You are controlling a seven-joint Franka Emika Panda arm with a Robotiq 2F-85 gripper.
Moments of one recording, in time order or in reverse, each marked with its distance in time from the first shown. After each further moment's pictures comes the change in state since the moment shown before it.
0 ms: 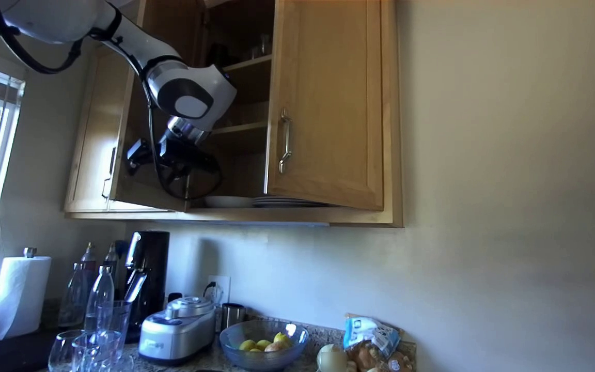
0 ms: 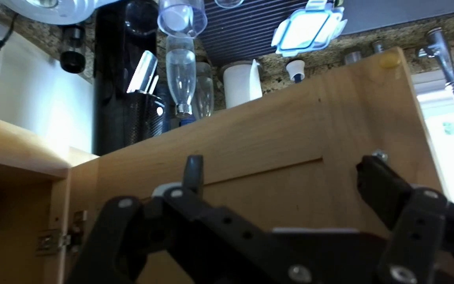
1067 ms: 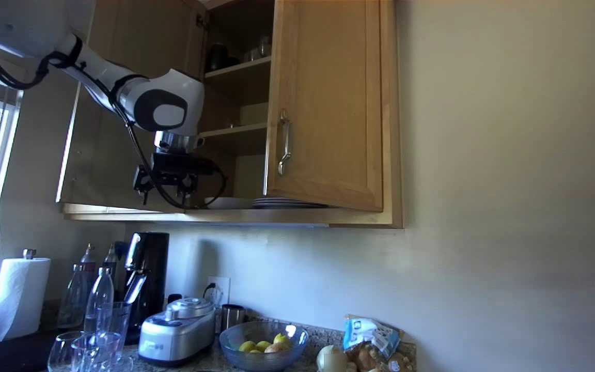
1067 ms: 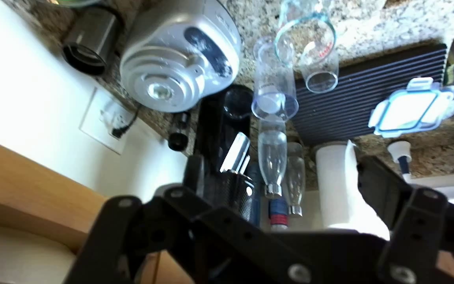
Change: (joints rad) arm -0.081 -0.040 0.175 -0.119 -0.320 0.308 0.217
